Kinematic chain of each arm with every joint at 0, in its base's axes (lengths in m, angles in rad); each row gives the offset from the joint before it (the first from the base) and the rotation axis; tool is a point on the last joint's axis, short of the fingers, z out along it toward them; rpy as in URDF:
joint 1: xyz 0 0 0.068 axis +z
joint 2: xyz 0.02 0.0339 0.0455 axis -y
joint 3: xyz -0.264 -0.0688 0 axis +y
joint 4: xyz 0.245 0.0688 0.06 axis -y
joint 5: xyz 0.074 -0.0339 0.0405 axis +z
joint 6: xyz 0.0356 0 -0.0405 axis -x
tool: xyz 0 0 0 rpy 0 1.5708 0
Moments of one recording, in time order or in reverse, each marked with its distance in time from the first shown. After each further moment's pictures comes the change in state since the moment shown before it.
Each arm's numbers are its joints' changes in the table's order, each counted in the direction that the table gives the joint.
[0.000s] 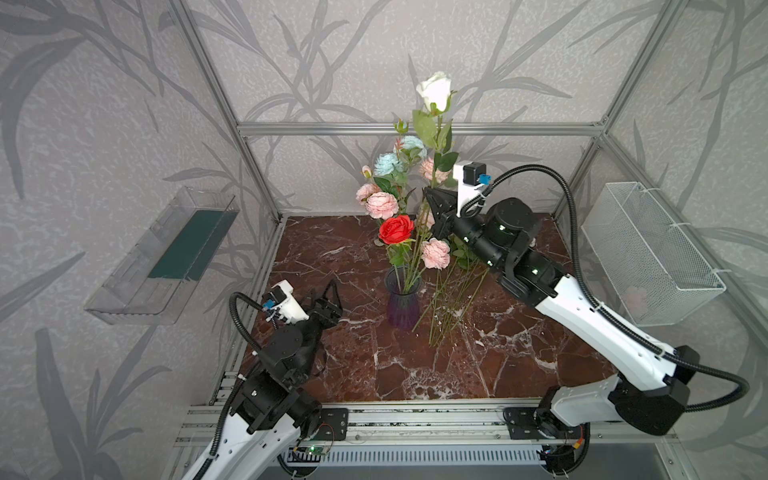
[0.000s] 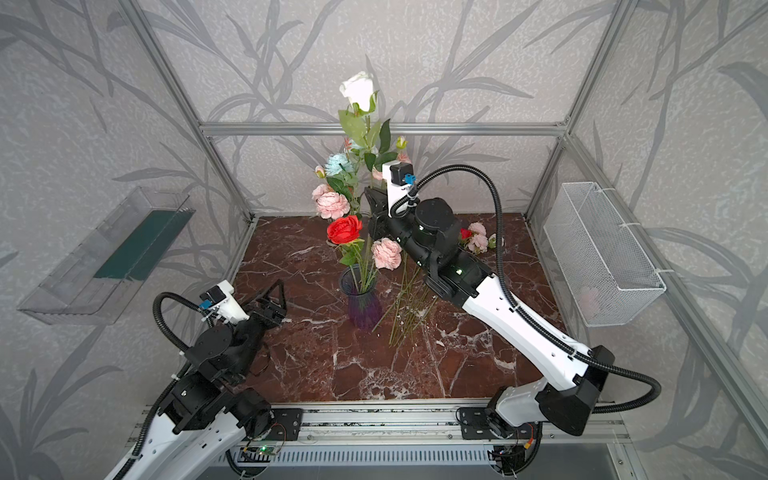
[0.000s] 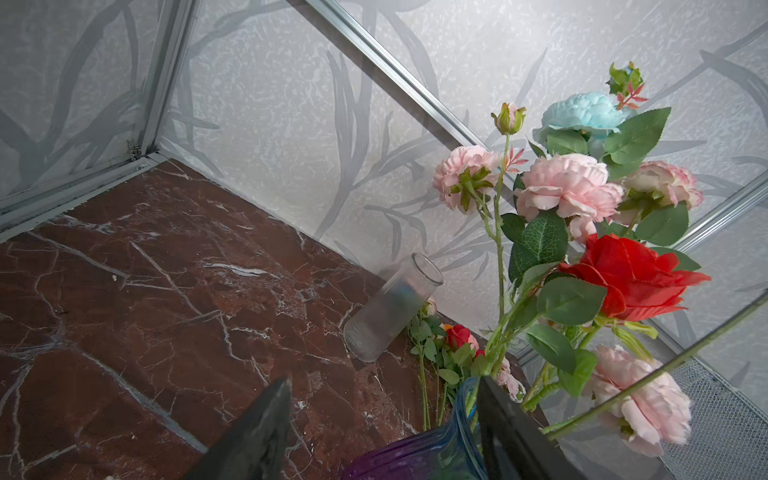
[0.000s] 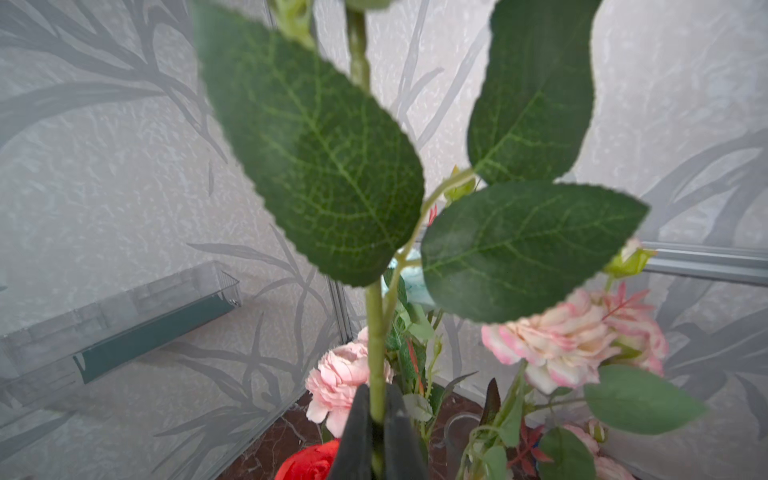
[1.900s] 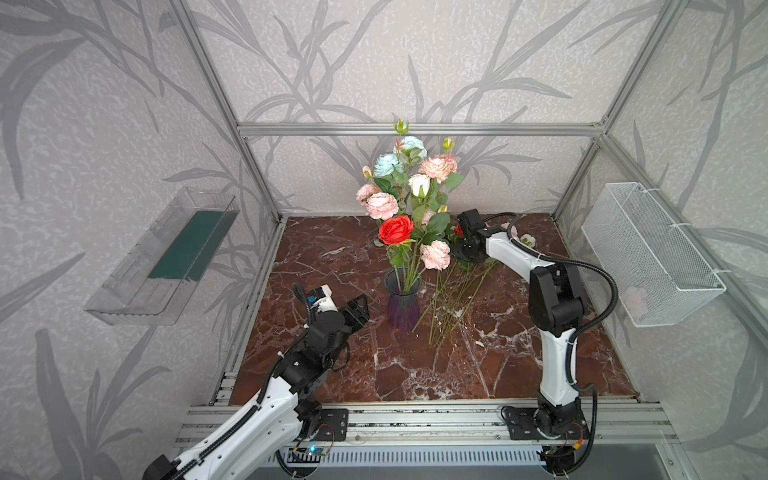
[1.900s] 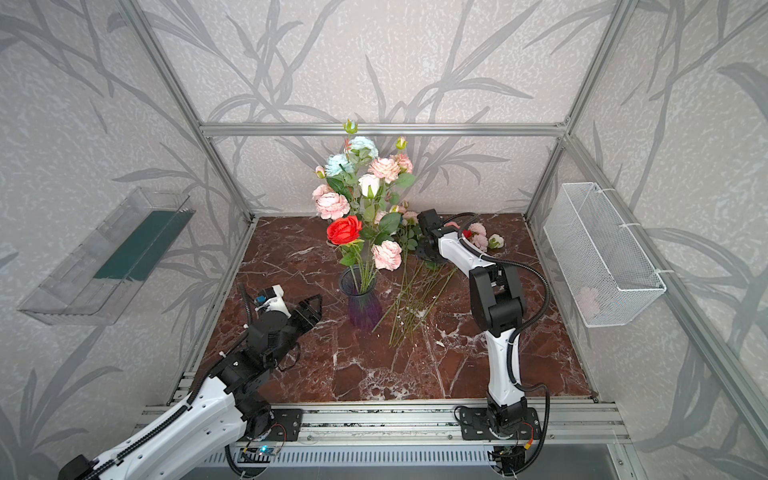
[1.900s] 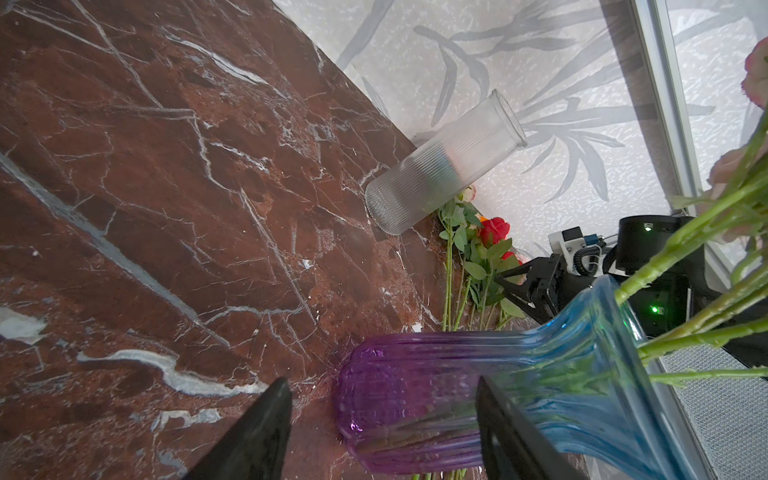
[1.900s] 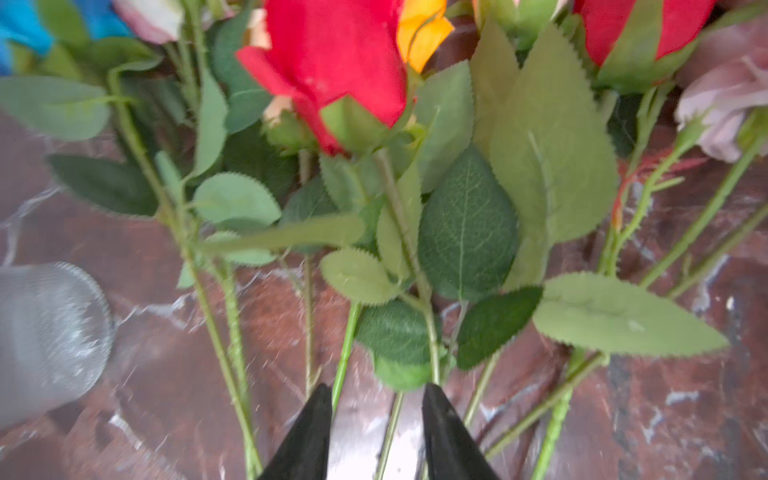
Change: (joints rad) left arm 0.008 -0.346 0.181 0.187 -0.211 0.296; right arm -0.482 -0.746 -0.211 -0.668 -0.002 -0.408
